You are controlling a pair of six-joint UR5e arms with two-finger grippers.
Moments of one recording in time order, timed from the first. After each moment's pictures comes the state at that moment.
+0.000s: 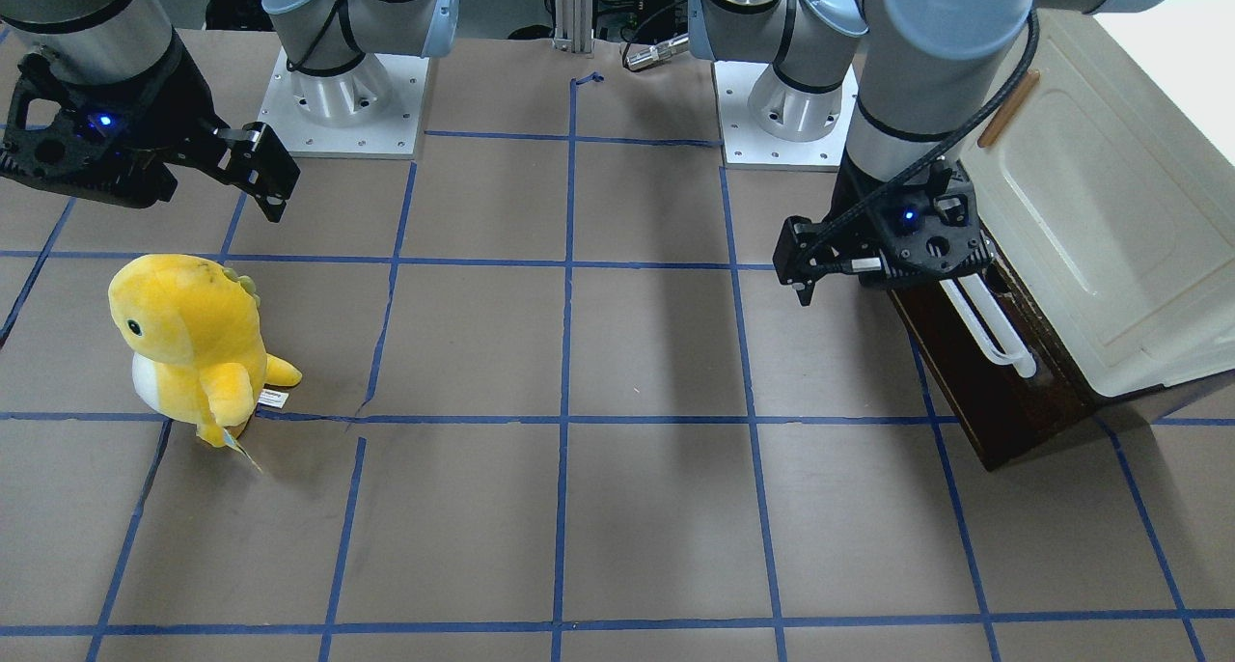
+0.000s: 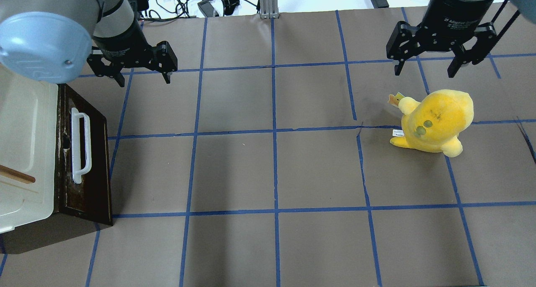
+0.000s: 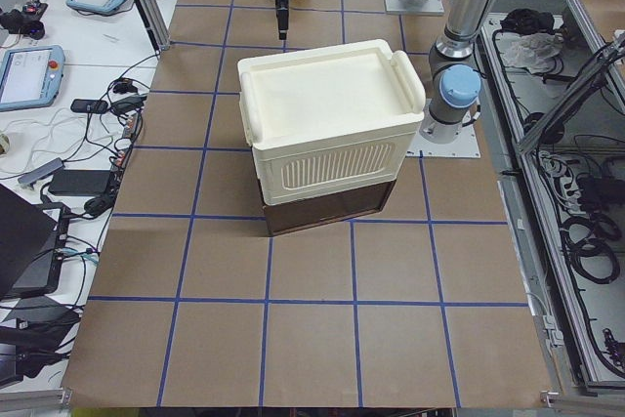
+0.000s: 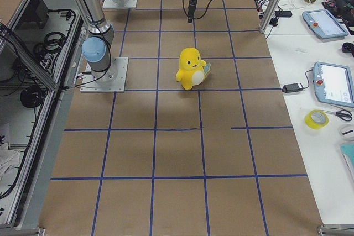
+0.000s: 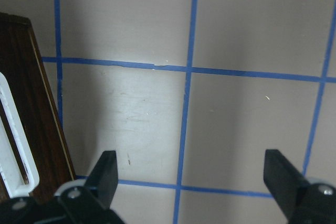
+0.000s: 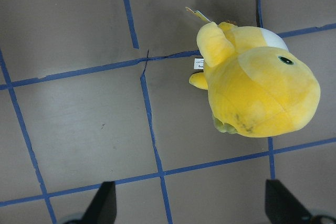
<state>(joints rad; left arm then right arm) -1.63 -1.69 -1.58 -1.41 1.78 -0.19 1.51 -1.53 1.48 -1.44 -1.63 0.11</state>
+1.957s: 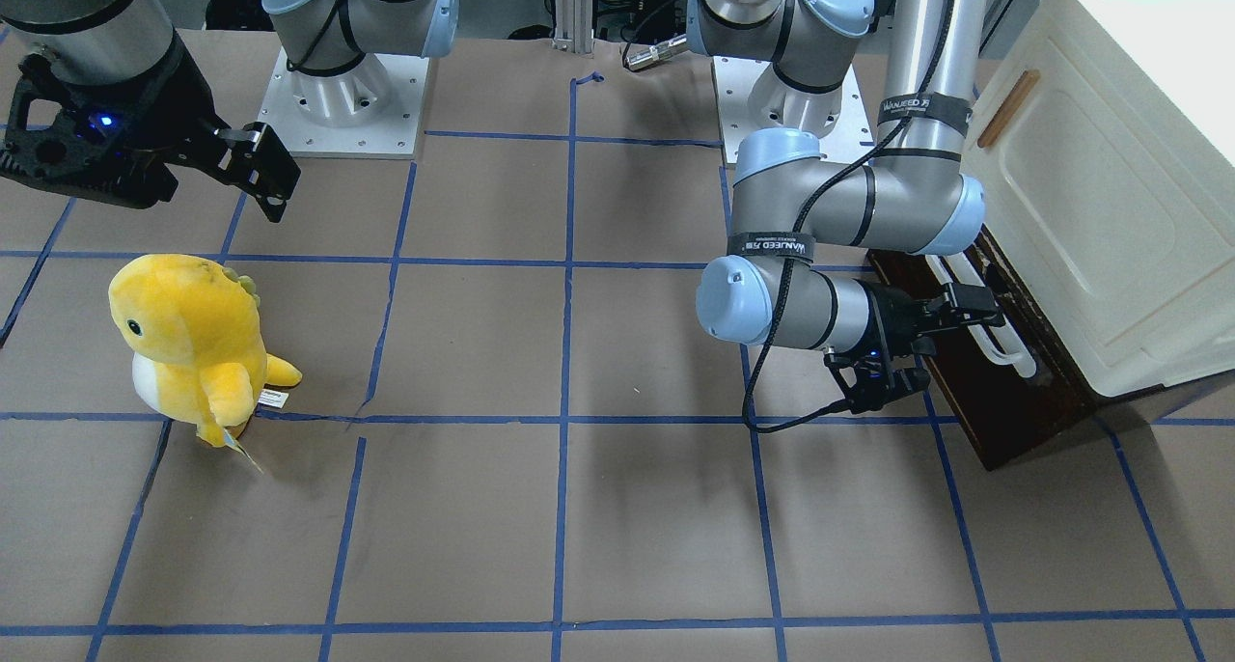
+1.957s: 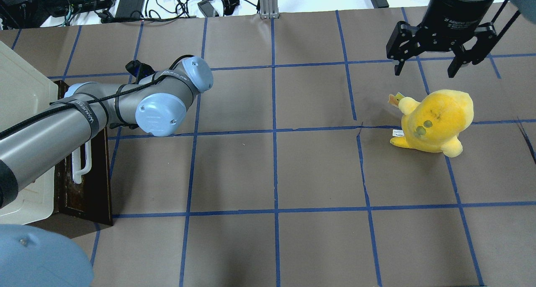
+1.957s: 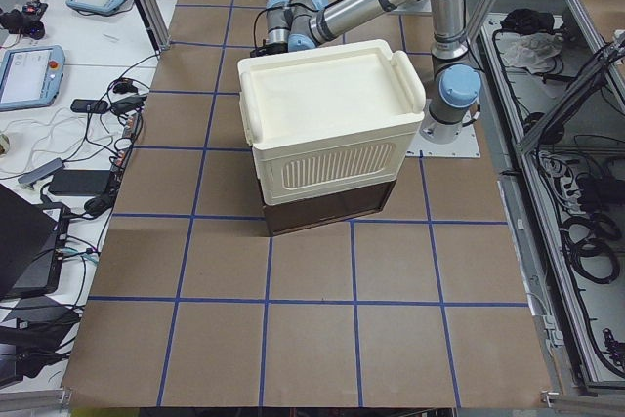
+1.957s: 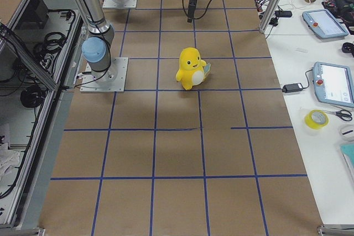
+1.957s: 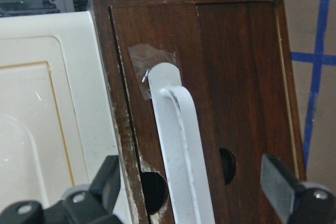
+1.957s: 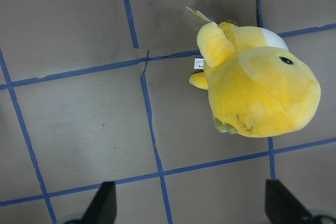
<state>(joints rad) -1.67 -1.97 -1.84 -1.38 2.75 -0.41 1.51 -1.53 1.48 -1.44 -1.63 0.11</state>
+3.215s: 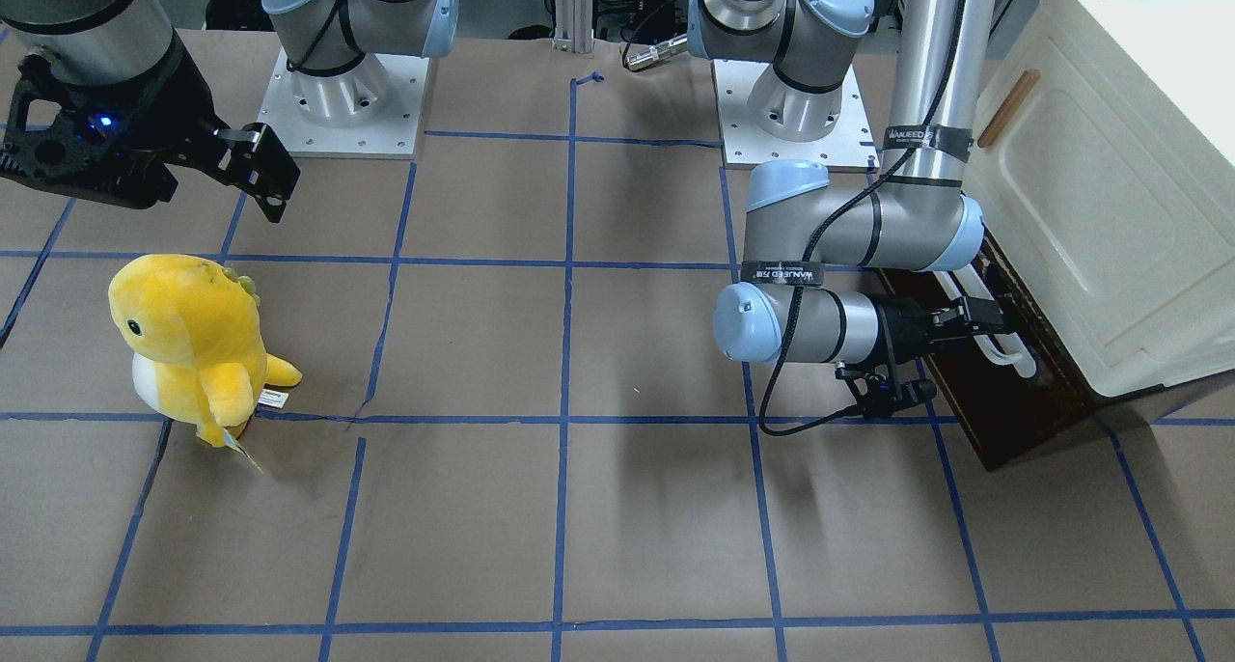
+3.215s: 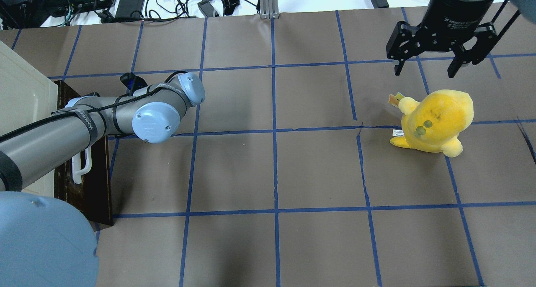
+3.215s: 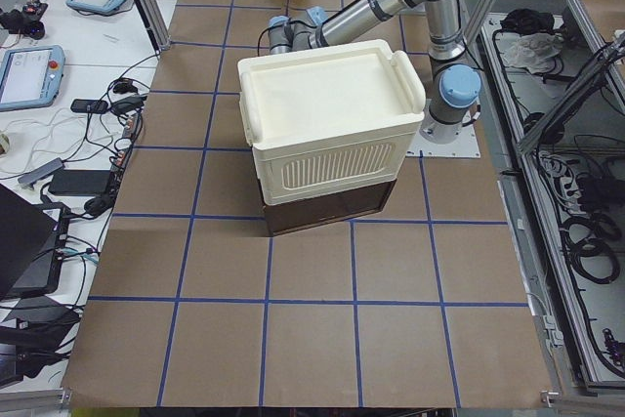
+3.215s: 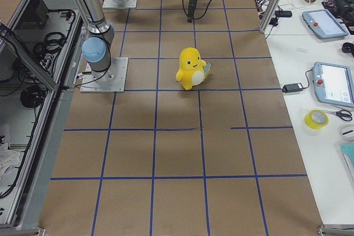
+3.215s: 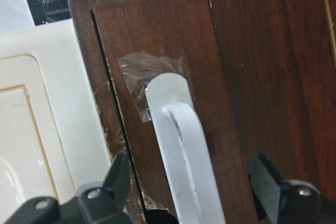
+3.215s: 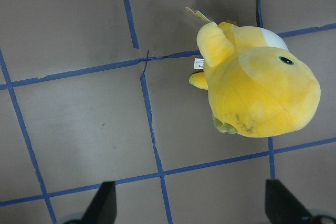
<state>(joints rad) -1.63 -2.01 -1.89 -1.38 2.83 -0.42 1.51 -1.53 1.48 -1.44 -1.63 0.11</state>
